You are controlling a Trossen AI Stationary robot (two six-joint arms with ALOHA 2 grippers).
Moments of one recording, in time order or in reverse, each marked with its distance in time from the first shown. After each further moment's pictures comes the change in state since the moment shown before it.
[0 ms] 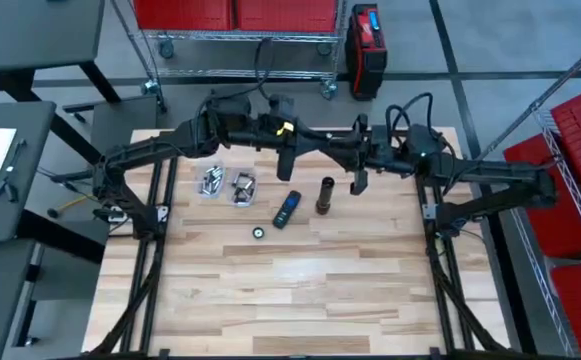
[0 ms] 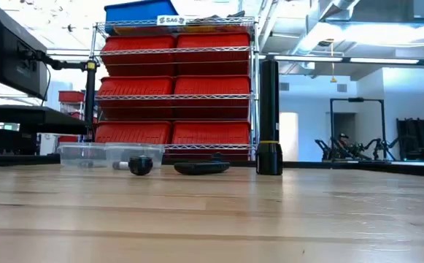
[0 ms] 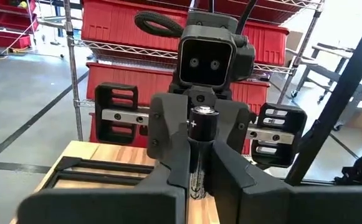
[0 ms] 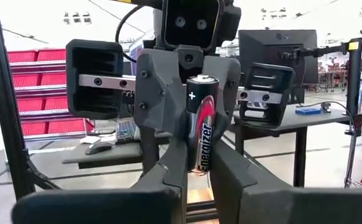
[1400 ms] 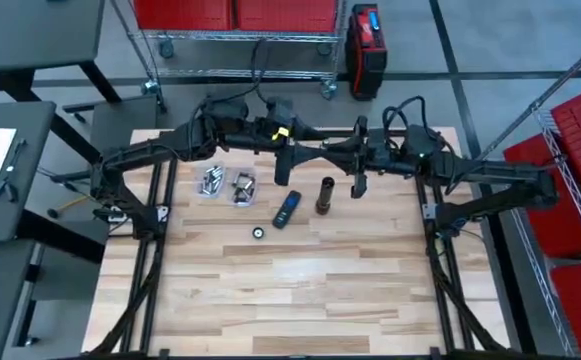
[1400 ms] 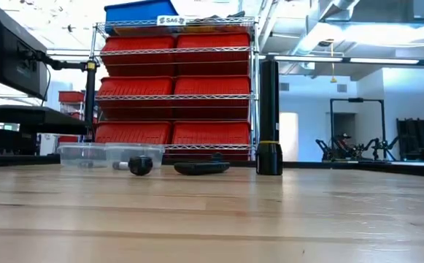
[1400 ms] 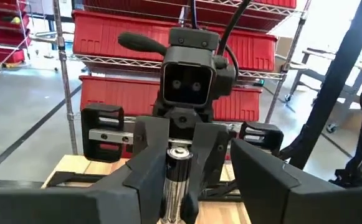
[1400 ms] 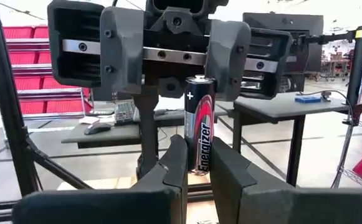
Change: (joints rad) left arm -0.030 -0.016 0.000 0.020 -0.002 0.030; right arm 0.002 -0.013 0.031 -0.112 0.006 -0.036
